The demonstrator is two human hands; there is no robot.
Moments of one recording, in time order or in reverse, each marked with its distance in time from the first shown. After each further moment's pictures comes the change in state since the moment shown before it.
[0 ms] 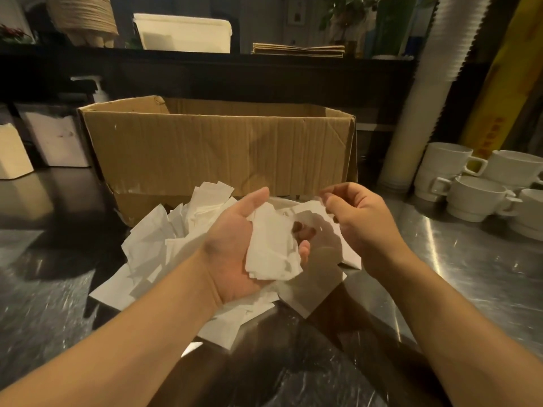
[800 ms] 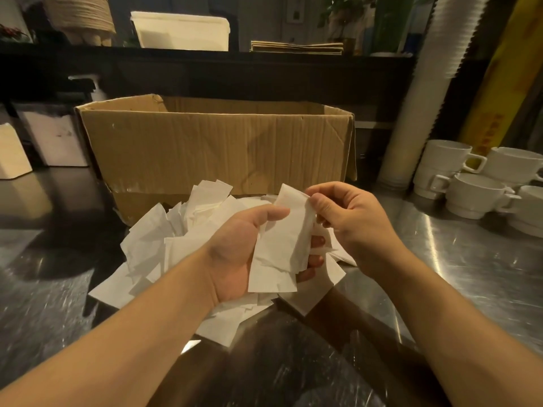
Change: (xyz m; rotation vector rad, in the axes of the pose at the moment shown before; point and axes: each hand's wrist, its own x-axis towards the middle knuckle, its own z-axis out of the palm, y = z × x) left_hand 0.009 -0.004 -0.009 0.270 0.049 -0.011; right_hand -0.010 -0.009 0.004 0.039 -0.109 -0.035
